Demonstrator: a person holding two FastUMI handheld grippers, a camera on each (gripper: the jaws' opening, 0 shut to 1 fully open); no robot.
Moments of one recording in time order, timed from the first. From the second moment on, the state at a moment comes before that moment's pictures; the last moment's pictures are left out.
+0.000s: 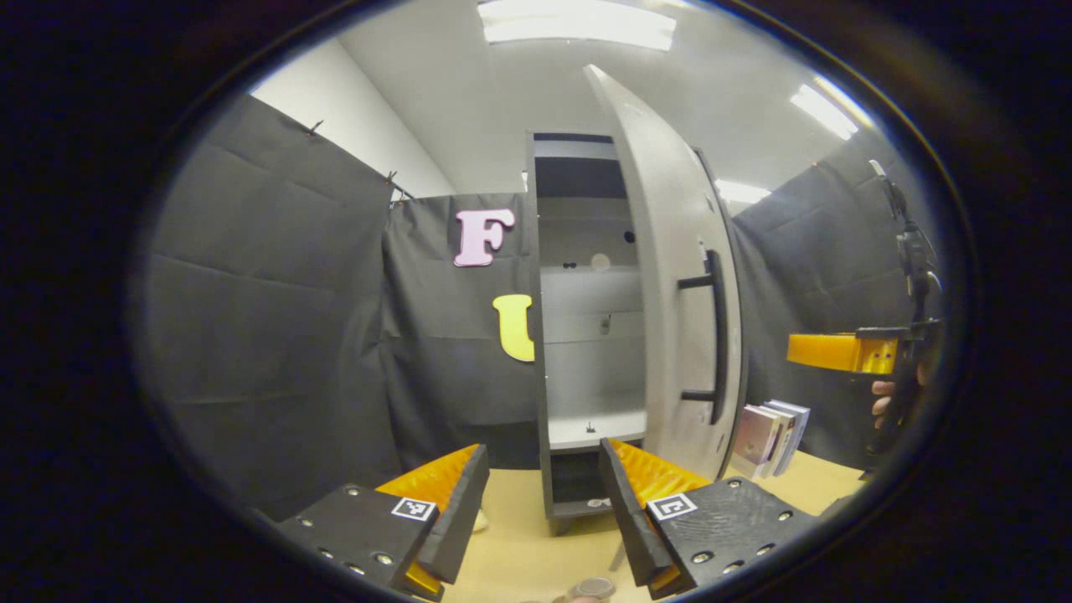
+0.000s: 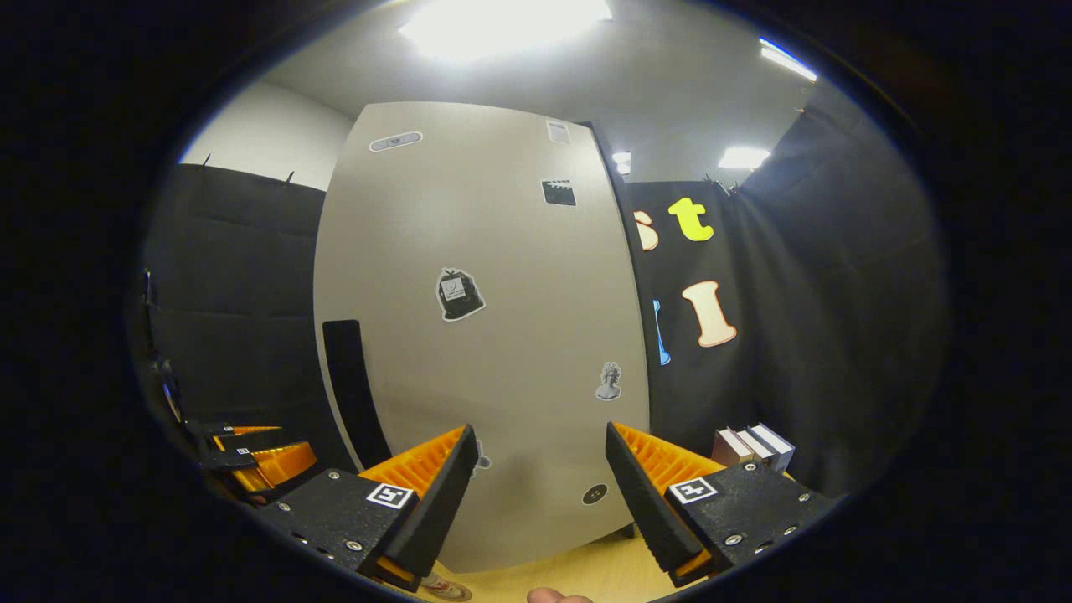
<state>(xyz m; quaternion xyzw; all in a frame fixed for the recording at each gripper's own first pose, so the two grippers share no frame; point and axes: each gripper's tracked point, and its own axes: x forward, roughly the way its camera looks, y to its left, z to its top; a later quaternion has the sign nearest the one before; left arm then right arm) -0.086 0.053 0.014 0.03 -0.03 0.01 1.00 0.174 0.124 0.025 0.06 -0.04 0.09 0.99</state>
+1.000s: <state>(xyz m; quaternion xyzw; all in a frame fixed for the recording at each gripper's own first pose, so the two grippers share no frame) -0.035 0.002 0.004 0.00 -0.01 -0.03 1.00 0.188 0.128 -0.003 0.05 0.01 0.09 0.99</state>
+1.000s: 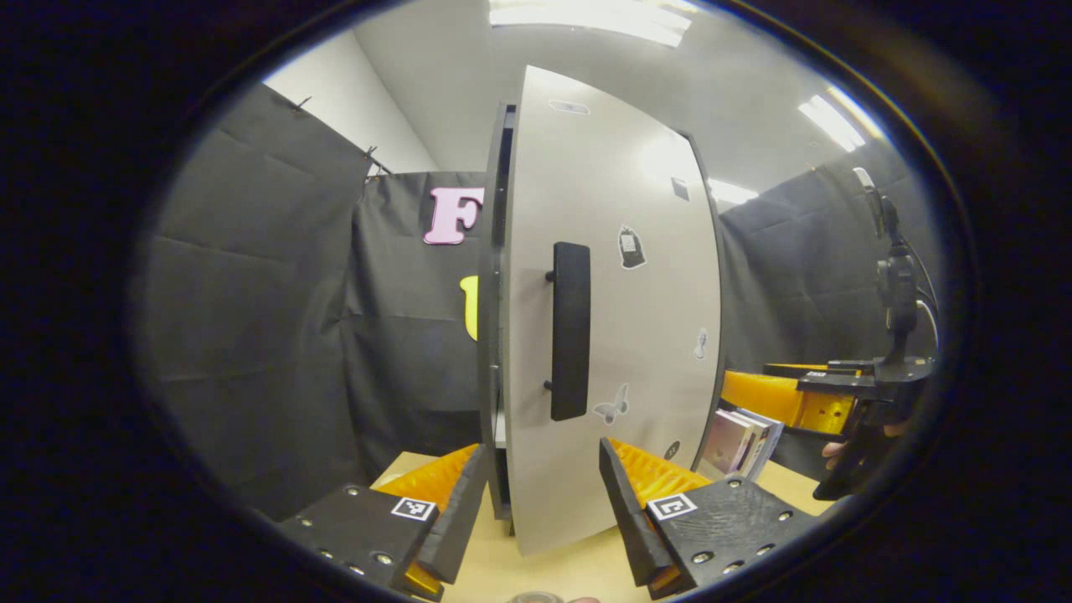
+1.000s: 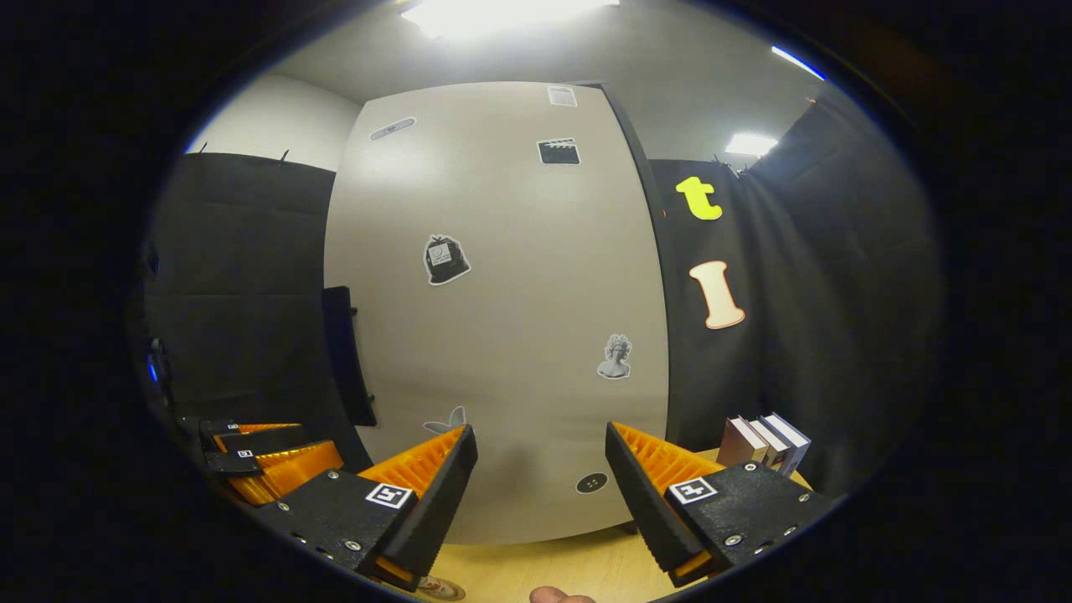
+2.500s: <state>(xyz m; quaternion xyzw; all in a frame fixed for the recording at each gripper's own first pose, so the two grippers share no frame) -0.052 -0.012 0.015 0.01 -0.01 -0.04 1.00 0.170 0.127 0.007 0.05 -0.01 0.08 1.00</state>
